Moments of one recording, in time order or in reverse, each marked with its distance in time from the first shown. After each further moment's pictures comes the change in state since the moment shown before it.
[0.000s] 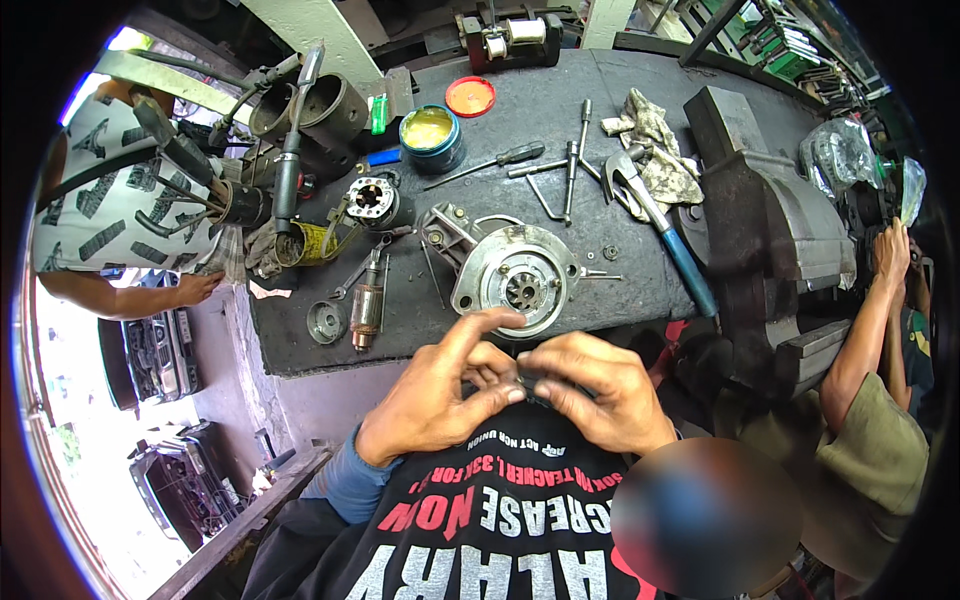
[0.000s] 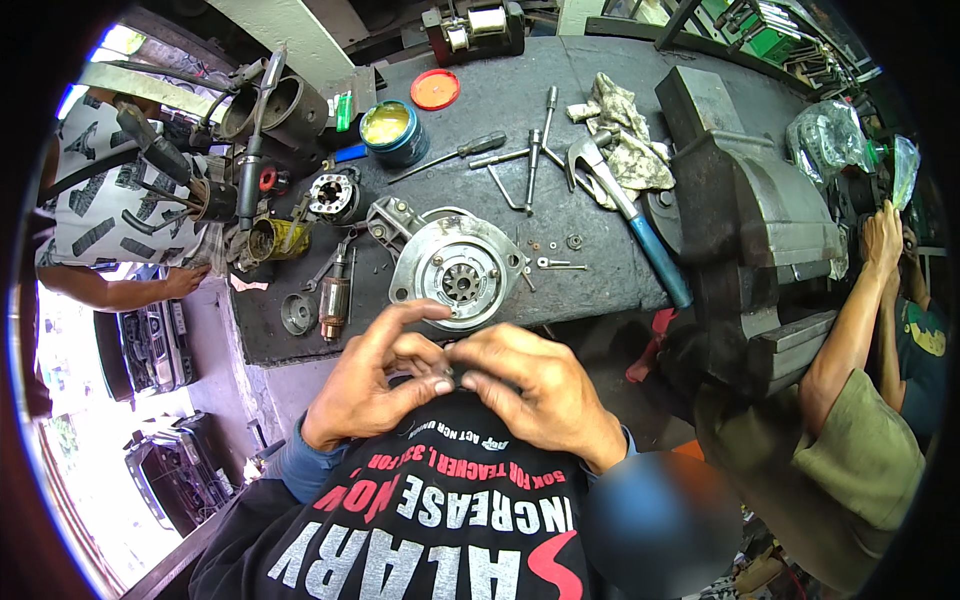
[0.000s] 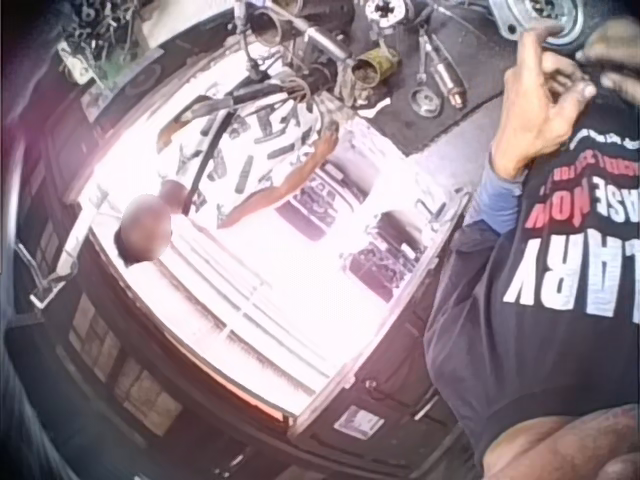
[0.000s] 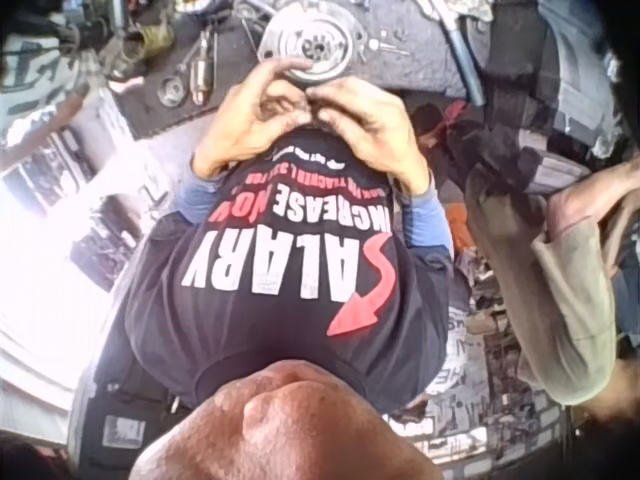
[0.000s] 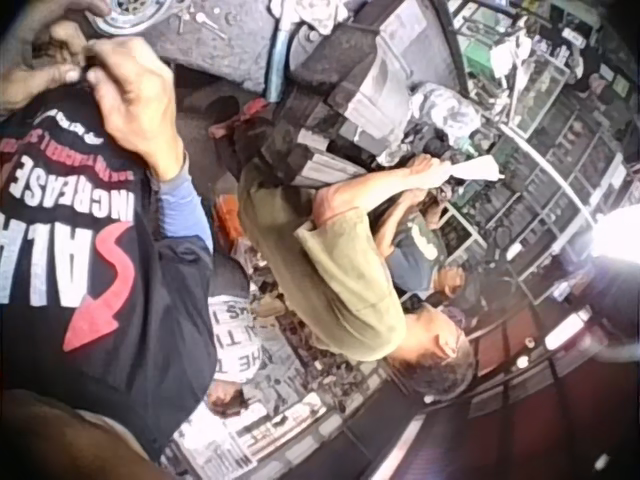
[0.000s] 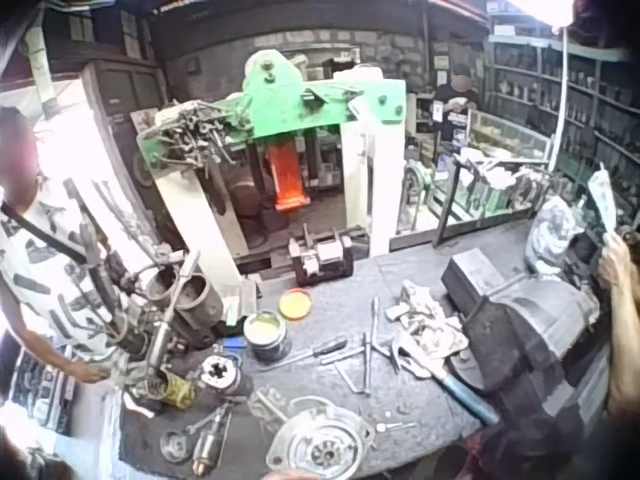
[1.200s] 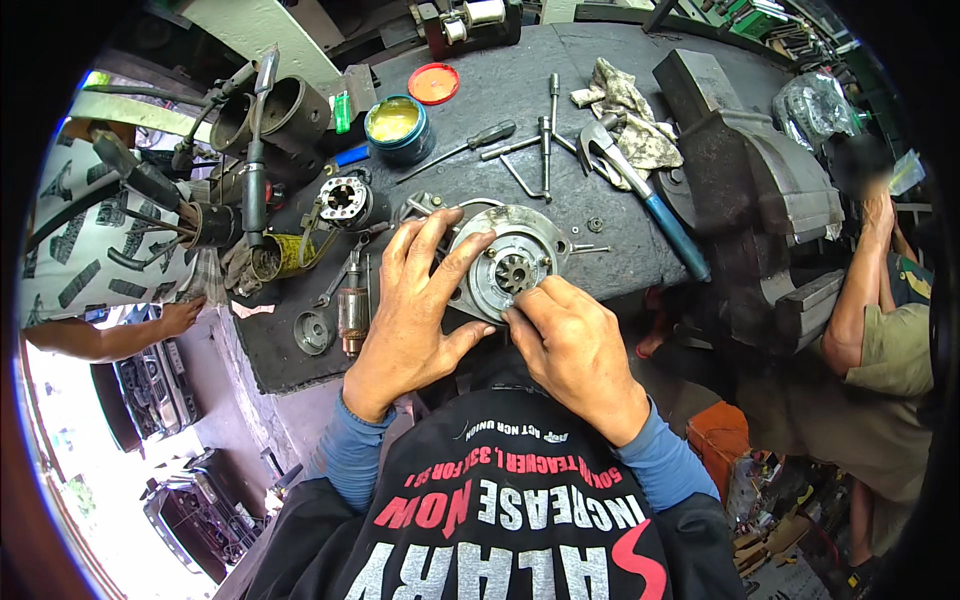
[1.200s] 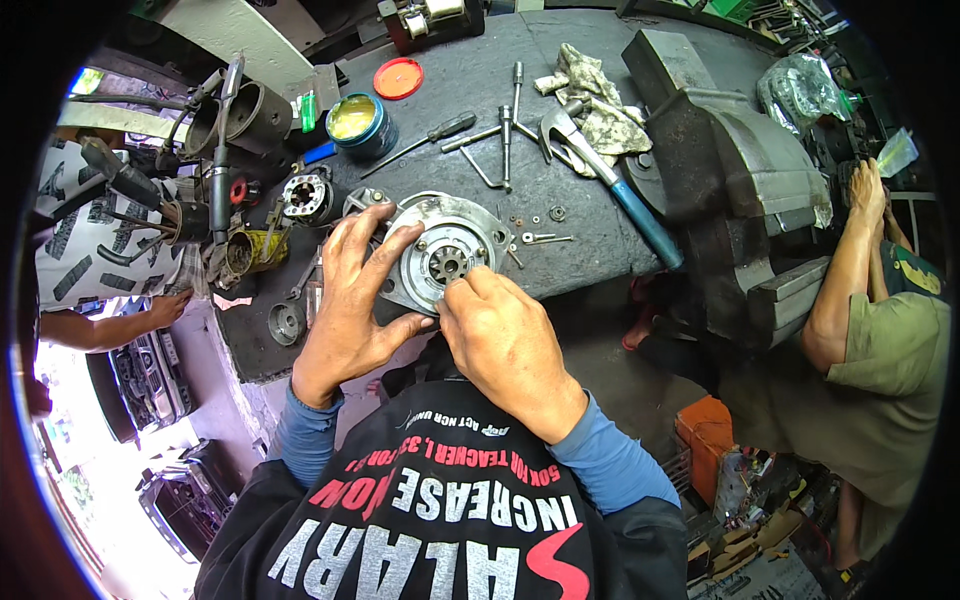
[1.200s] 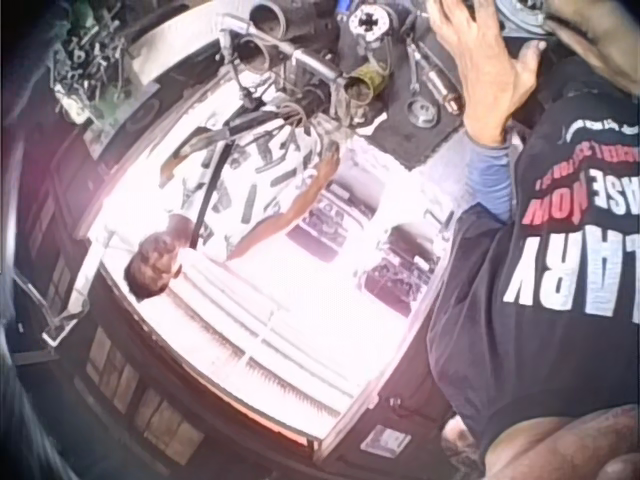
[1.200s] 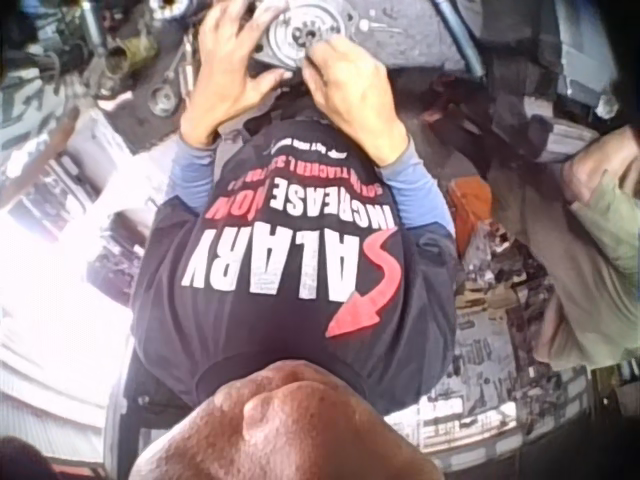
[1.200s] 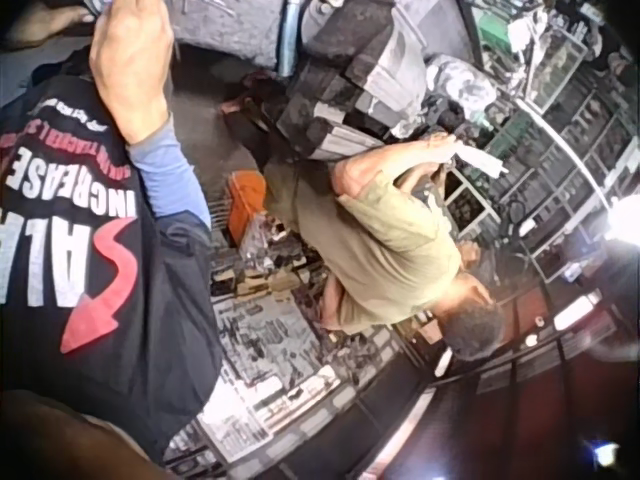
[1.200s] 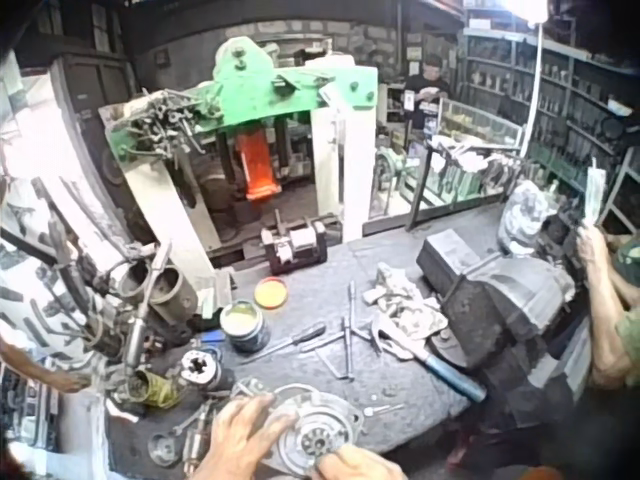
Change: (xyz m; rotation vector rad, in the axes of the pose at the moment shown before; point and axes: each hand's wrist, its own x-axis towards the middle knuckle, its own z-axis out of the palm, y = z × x) left_hand 0.037 -0.029 -0.034 0.838 0.221 0.395; right_hand 0.026 0.005 0.044 -0.582 0.272 0.044
